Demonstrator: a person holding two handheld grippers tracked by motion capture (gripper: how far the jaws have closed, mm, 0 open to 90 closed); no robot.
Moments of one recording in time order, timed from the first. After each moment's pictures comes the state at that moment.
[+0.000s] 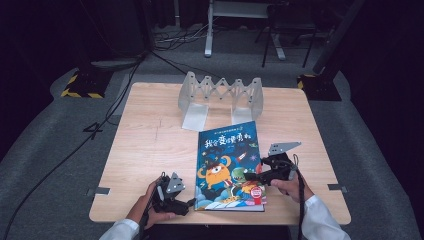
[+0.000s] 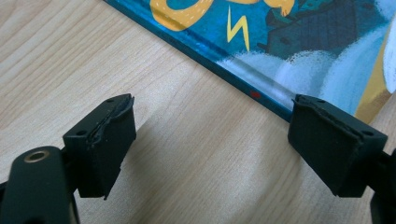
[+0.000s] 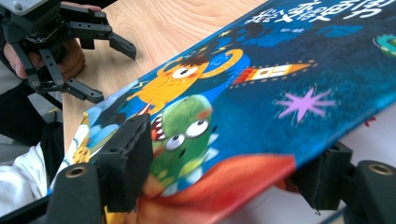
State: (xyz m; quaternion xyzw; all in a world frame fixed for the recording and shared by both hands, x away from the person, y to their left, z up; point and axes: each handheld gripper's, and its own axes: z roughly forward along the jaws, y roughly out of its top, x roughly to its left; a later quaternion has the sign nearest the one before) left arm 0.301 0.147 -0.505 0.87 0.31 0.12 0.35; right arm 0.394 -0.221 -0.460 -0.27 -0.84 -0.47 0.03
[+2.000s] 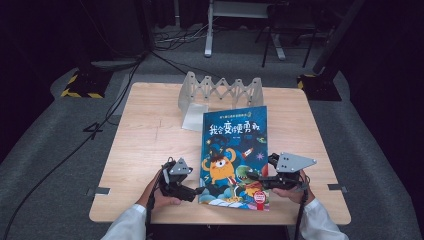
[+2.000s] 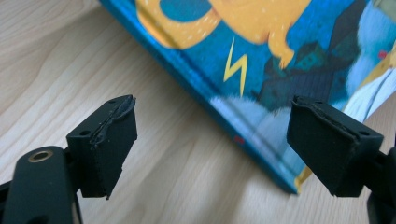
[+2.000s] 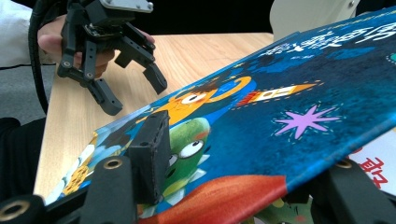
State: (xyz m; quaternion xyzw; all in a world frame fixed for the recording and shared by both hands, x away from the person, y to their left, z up) left arm 0.343 0.130 -0.483 0.86 0.29 0.05 0.42; right arm 0.347 -0.219 -0.425 -0.12 -0.82 -0.54 -0.17
